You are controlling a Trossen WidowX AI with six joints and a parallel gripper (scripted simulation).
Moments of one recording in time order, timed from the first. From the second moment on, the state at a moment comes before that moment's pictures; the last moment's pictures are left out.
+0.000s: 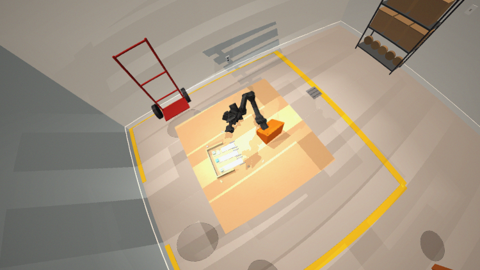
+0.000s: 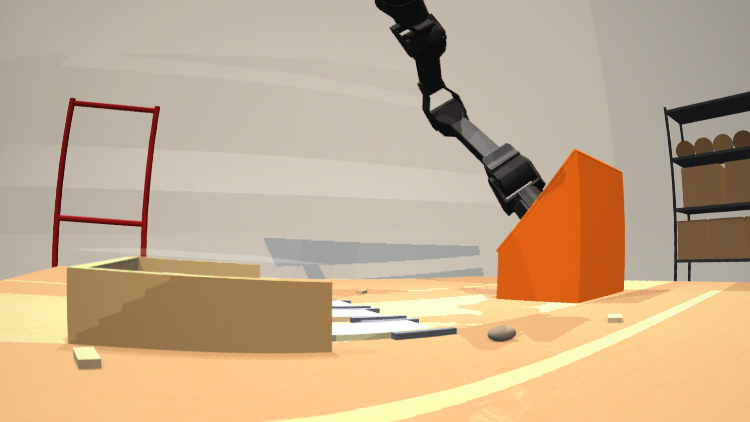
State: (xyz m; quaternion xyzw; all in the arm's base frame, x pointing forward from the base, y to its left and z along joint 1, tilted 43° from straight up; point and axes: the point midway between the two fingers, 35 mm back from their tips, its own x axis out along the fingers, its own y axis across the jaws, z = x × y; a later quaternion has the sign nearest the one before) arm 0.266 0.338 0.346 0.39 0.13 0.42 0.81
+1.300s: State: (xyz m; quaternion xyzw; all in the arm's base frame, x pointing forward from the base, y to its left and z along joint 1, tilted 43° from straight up) arm 0.289 0.122 0.086 -0.36 0.22 -0.03 0.91
